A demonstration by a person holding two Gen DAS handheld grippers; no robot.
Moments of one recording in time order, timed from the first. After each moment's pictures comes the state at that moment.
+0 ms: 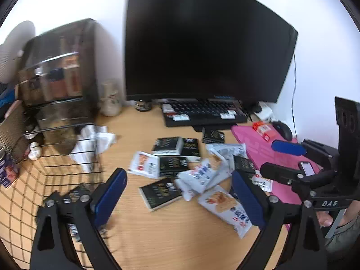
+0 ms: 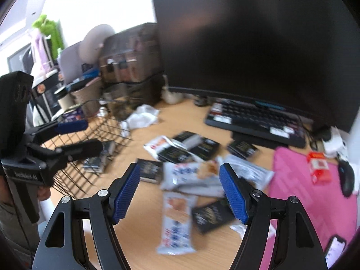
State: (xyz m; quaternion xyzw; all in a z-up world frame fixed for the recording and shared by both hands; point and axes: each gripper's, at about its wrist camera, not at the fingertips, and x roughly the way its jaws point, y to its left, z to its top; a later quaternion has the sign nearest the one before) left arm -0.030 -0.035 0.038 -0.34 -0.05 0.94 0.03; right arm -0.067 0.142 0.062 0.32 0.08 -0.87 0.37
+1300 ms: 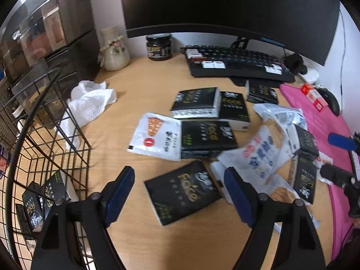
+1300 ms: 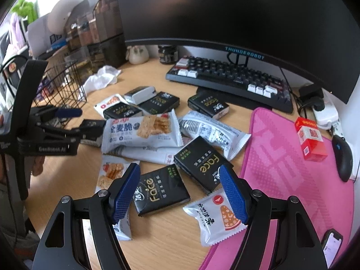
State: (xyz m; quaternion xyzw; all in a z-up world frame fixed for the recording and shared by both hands) left arm -0.112 -0.049 -0.063 -0.46 -0.03 0.89 -0.05; right arm -0.121 0.155 -0.014 0.40 0.13 -0.85 0.31
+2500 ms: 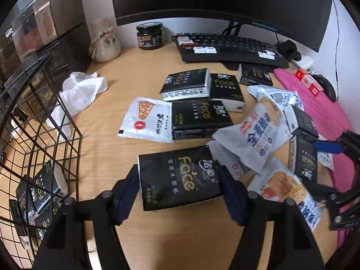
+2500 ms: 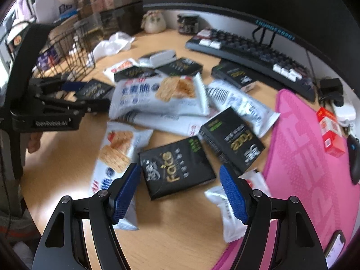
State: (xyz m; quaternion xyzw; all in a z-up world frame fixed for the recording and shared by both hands) left arm -0.099 -0.038 -0.077 -0.47 -0.01 0.88 -0.02; right arm -0.111 0.132 -0.054 0.45 0.19 -0.80 0.33
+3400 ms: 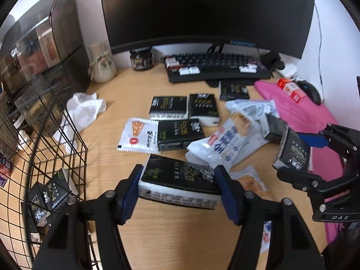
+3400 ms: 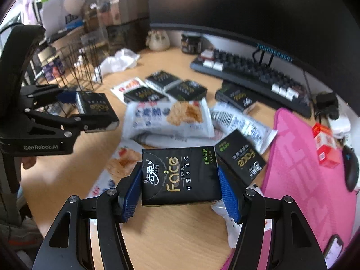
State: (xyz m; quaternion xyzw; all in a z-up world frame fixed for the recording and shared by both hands) left arm -0.078 -0.024 -0.037 -0.44 0.00 0.90 0.00; right arm -0.095 0.126 -0.016 0.40 0.18 -0.83 0.34
